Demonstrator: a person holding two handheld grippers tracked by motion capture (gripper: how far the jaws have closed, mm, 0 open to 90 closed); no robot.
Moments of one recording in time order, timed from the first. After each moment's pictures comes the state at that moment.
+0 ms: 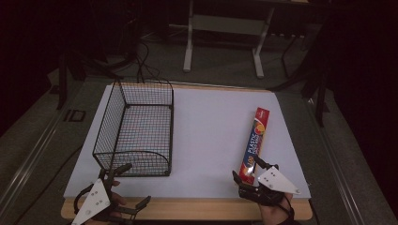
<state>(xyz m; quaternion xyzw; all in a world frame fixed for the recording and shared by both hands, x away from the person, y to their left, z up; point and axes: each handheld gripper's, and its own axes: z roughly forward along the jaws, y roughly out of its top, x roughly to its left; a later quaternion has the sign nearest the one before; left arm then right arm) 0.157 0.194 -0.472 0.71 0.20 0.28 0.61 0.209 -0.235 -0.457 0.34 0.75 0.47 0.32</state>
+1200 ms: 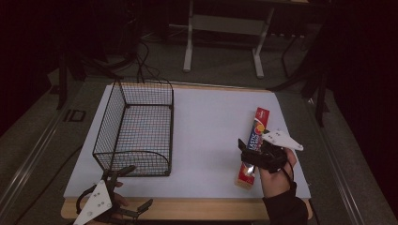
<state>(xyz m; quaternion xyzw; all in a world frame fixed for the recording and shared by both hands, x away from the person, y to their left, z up) 0.156 0.191 -0.472 0.71 0.19 0.27 0.62 0.278 -0.230 -0.400 0.45 0.72 0.42 0.32</state>
